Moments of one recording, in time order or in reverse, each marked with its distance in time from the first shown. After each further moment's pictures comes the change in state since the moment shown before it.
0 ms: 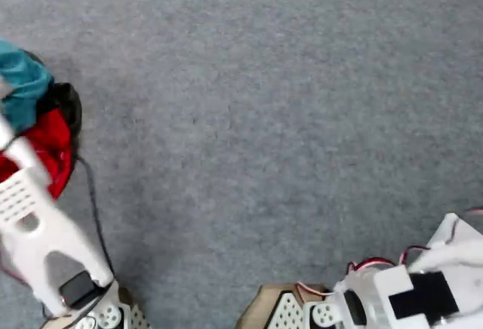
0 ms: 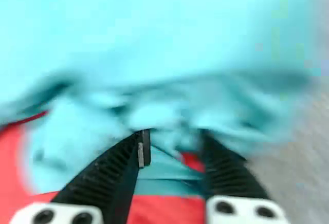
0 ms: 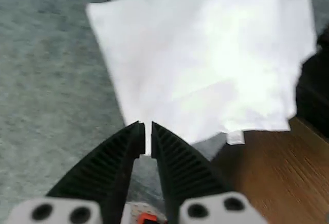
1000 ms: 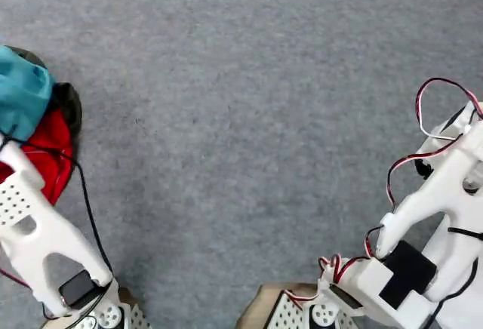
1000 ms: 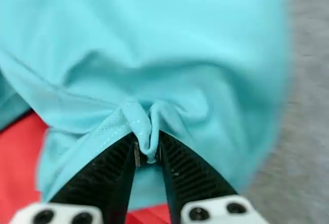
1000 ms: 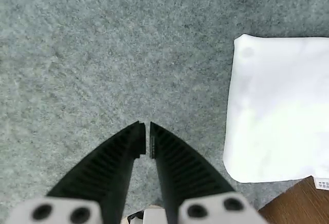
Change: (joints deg) left arm 3.6 -3.5 -2.7 0.1 2.7; right arm -31.3 0.0 0.0 0.0 -18.7
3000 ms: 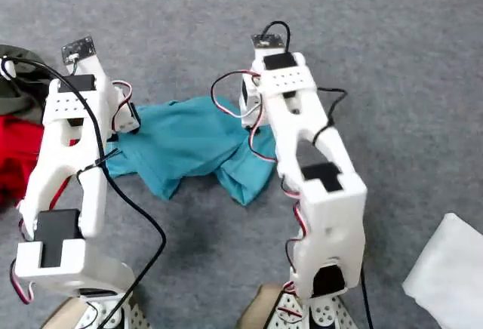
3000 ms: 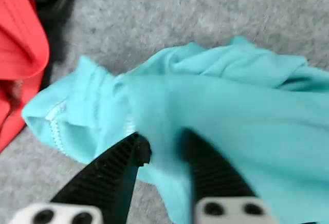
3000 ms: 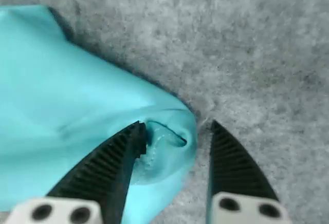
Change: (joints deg) left arm 31.7 -48.3 95.7 -30.3 6.6; right arm -54.4 40.6 -17.1 -15.4 -8.3
